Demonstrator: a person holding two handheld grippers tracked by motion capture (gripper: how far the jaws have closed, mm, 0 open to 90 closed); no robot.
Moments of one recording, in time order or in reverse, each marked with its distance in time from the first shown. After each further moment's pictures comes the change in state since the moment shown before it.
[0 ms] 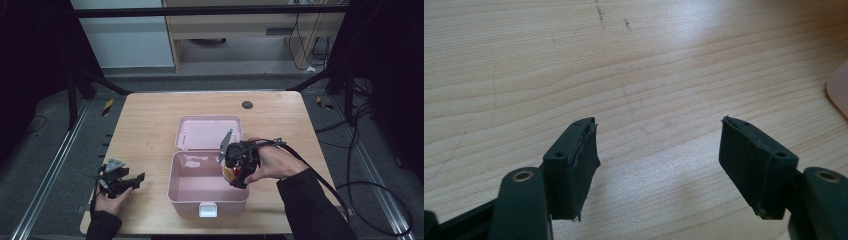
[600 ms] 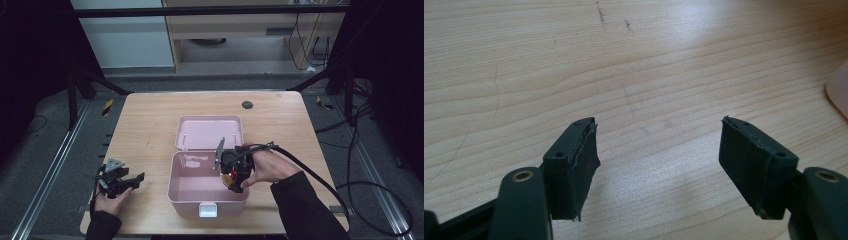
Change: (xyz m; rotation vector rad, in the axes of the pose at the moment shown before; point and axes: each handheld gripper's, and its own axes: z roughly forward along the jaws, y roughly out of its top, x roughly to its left) left arm 0.000 0.000 -0.001 -0.003 0.003 0.001; right arm 0.004 0.005 0.024 0.050 0.001 -0.053
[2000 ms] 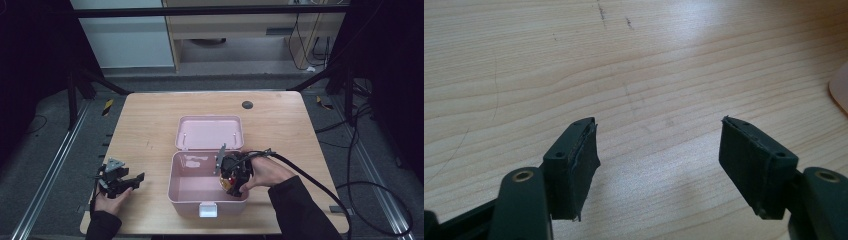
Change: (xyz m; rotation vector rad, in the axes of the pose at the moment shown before) left arm 0.000 0.000 0.001 0.007 0.000 0.000; right arm -0.001 -0.009 0.033 -0.033 0.031 0.011
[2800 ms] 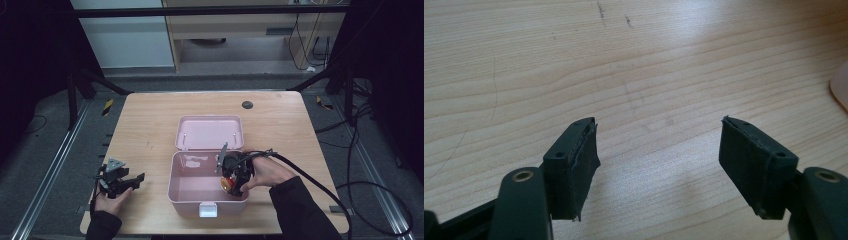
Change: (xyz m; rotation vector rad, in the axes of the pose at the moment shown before) left arm 0.000 0.000 0.000 0.005 0.001 0.004; right arm -0.003 -0.004 0.002 0.000 0.005 0.033
